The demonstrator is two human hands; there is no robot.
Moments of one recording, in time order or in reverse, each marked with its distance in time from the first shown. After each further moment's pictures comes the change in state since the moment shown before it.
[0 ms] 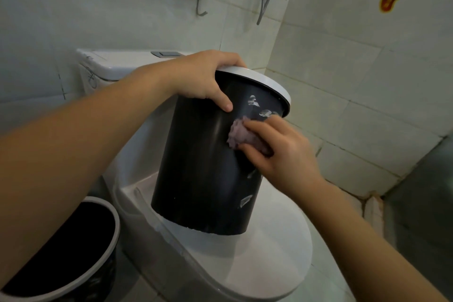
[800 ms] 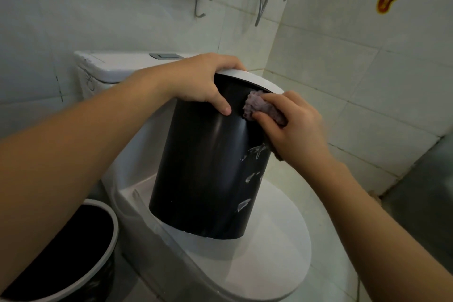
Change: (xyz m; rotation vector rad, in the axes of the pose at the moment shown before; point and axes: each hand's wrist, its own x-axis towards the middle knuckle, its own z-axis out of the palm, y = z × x) left_hand -0.003 0.003 0.000 0.009 -0.018 -0.001; right_hand 0.033 0.019 -0.010 0.030 0.080 0.180
